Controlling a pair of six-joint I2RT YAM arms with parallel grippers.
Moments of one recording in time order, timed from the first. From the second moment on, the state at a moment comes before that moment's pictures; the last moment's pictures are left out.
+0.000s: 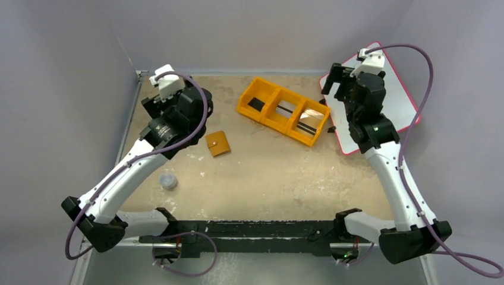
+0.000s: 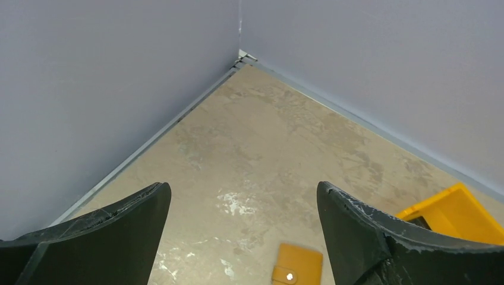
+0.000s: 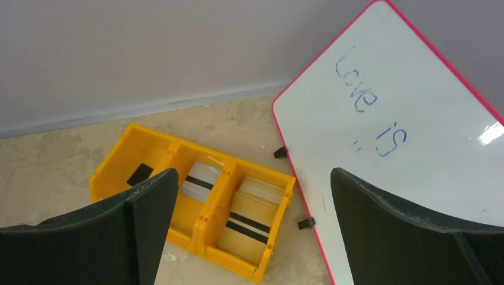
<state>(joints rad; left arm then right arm) -0.73 1.22 1.44 -0.72 -1.29 -0.59 0.27 1.14 1.33 -0.33 0.43 0.15</state>
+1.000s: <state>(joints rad) -0.21 1.37 1.06 -0.51 -0.25 -0.67 0.36 1.79 1.47 -0.40 -0.17 0.29</state>
